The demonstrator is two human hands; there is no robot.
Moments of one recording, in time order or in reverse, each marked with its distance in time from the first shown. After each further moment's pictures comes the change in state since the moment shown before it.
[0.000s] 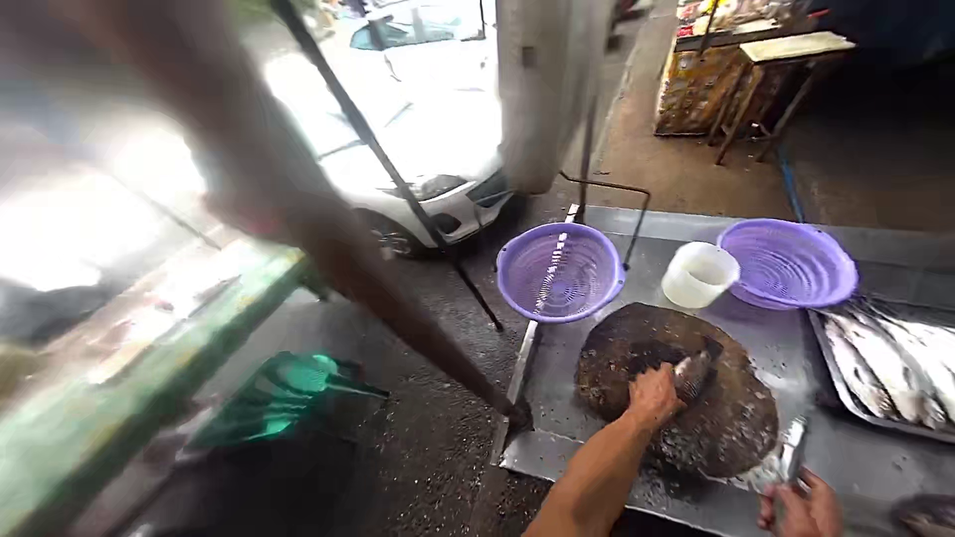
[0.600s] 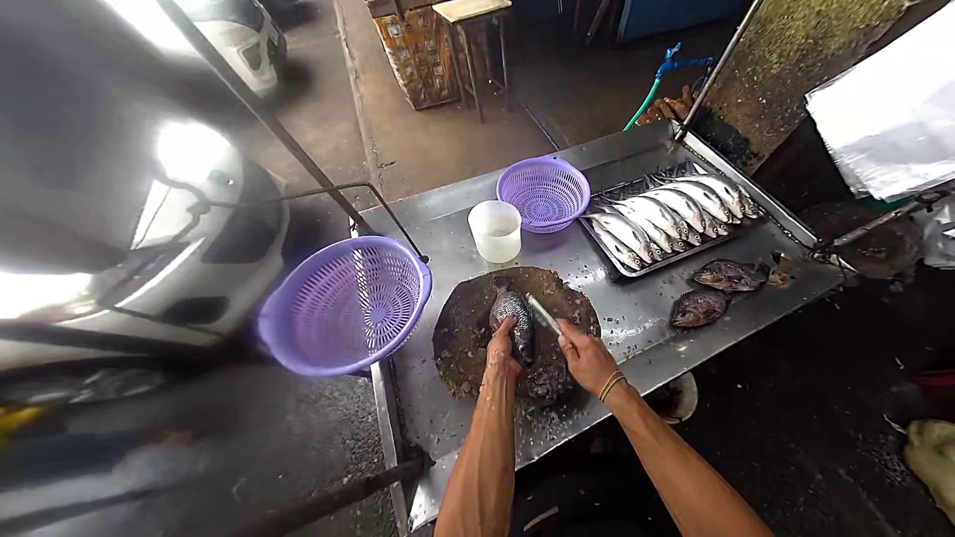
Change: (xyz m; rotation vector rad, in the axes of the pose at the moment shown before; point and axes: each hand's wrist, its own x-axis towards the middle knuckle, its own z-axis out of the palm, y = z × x) left_hand 0.008 0.023 0.004 -1.445 -0.078 -0.290; right_hand 0.040 -0.052 0.035 -0.567 -0.221 -0.061
